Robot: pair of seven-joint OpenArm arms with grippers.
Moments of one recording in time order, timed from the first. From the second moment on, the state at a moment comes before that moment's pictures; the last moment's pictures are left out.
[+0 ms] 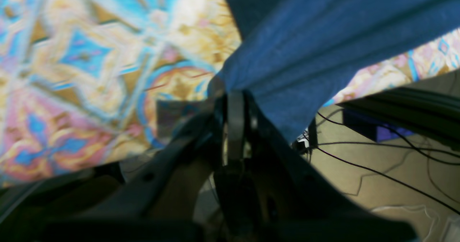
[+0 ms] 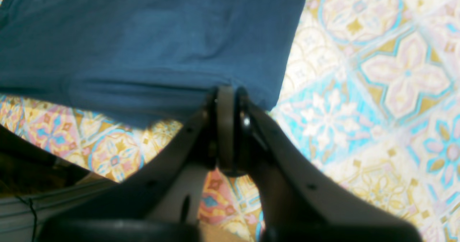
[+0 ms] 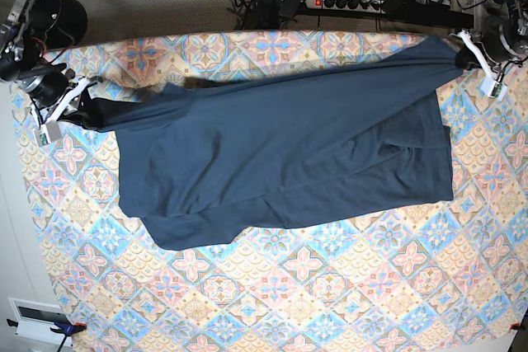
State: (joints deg) left arm 35.8 -35.3 -35.1 97.4 -47.2 -34.0 55.9; right arm -17.8 25.0 35.0 104.5 55.0 37.2 -63.3
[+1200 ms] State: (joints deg) left arm 40.8 -35.4 -33.2 98.6 -46.7 -33.9 56.3; right arm -11.4 24.9 24.0 104.7 48.5 37.0 -61.3
